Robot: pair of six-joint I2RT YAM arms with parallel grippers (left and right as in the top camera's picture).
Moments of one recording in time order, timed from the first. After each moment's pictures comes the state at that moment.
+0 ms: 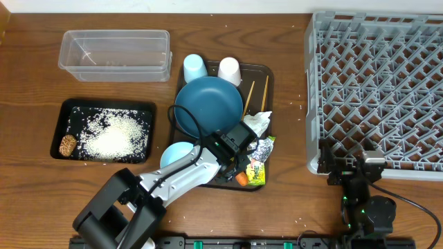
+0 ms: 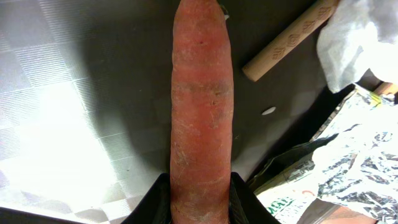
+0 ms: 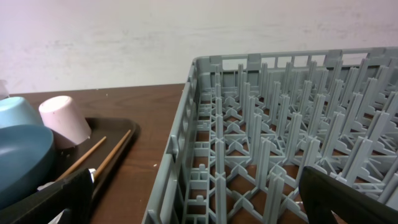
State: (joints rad) left arm -0.78 1.67 0.88 -0.53 0.10 -1.37; right arm 0.01 0.01 0.01 -0.07 -0.03 0.10
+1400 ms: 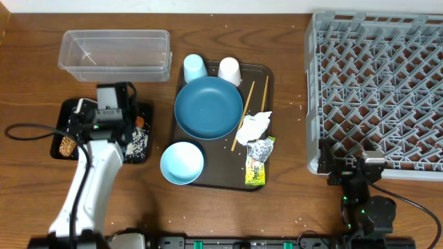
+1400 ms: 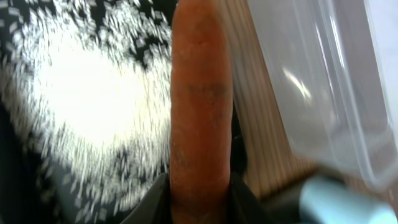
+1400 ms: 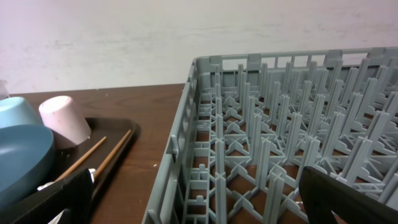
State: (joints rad) left arm 0.07 1.36 0.89 -0.52 -0.25 -1.19; right arm 0.01 0.01 0.01 -0.07 -0.03 0.10
